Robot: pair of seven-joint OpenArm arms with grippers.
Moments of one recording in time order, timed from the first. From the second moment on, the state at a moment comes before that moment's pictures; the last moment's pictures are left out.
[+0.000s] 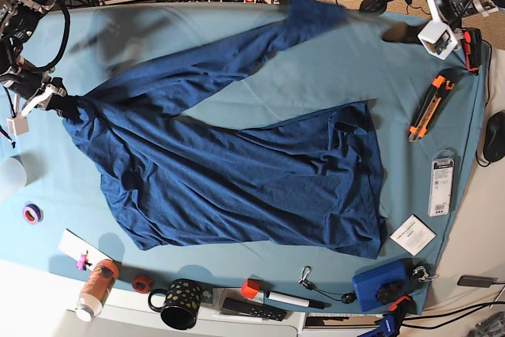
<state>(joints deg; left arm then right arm) 39.0 -17.9 -35.8 132.5 -76.4 -43.5 82.1 -2.6 29.1 44.1 78.8 61.9 37.3 -78.2</state>
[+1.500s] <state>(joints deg) -0.1 -17.9 2.4 92.3 -35.5 -34.8 58.5 -2.6 29.1 44.1 78.8 62.5 37.3 -78.2</state>
